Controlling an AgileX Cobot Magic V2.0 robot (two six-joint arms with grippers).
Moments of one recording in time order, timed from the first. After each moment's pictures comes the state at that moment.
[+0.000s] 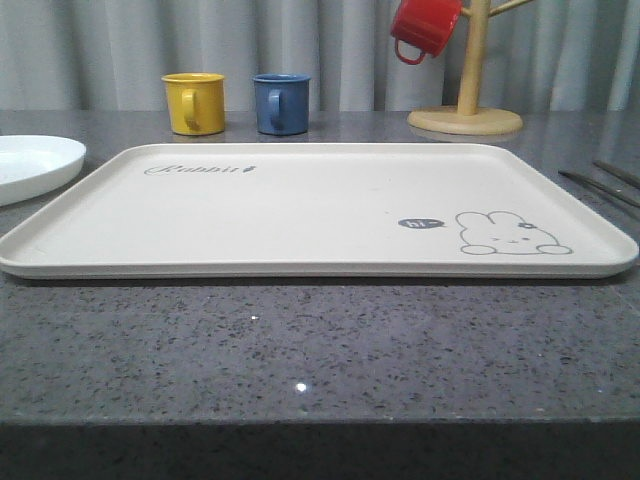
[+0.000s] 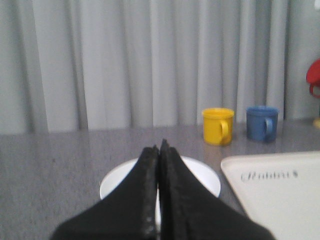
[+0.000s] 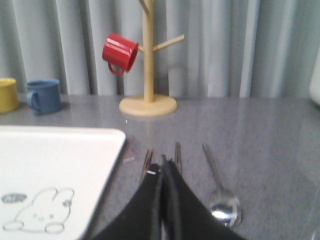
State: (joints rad) left arm -0.05 0.00 -0.15 -0.07 0.03 0.16; right arm 0.02 -0.01 -0.14 0.04 0.13 0.04
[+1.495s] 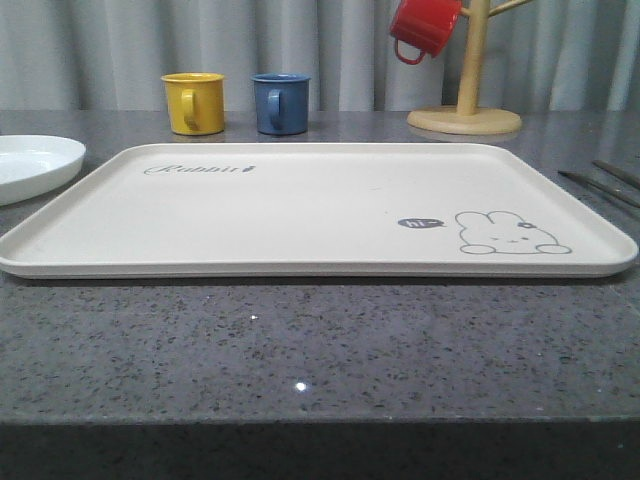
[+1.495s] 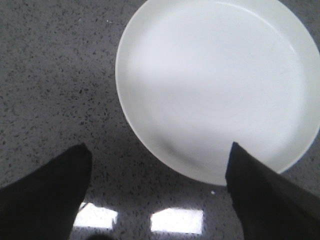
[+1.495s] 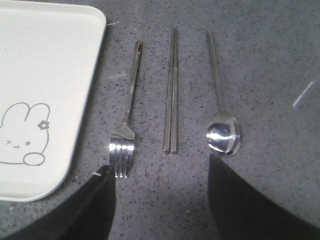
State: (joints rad) left arm 0.25 1.38 -1.13 -0.25 0.84 0.30; right arm 0.02 0.69 -0.62 0.01 0.59 0.04
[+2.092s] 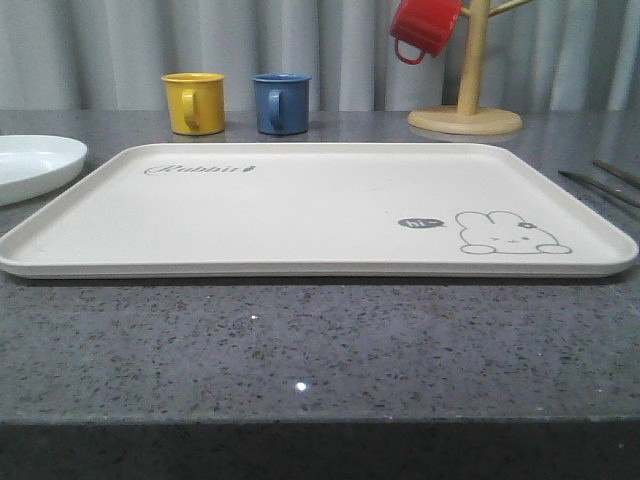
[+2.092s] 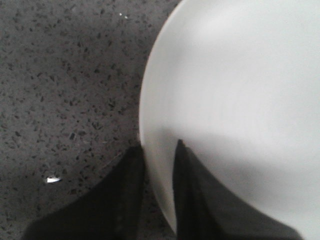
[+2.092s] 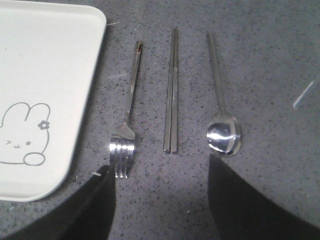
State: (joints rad) left arm 0.27 1.65 -1.19 -0.29 0.72 0.33; right arm 0.02 0.69 -0.62 0.01 0.59 0.04
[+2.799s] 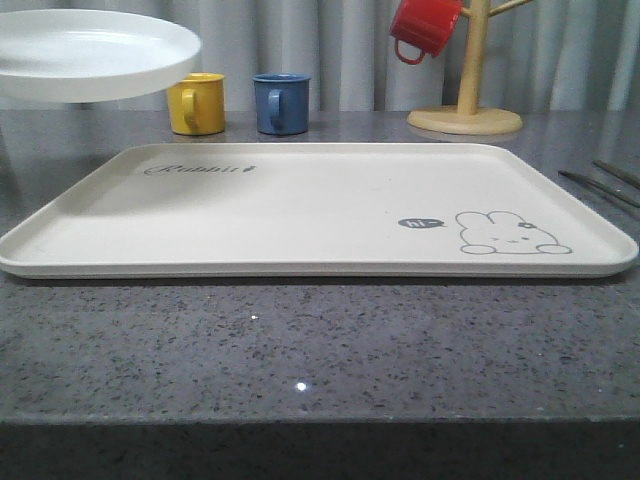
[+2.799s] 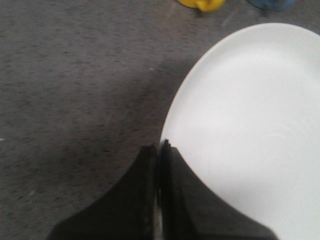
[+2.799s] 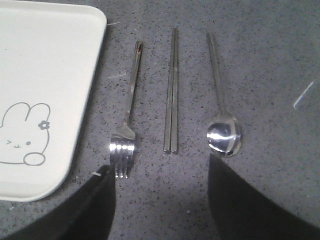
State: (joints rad) left arm 0.06 1.58 -1.44 -0.49 0.93 0.40; right arm 0.02 0.69 -0.62 0.01 0.59 0.04
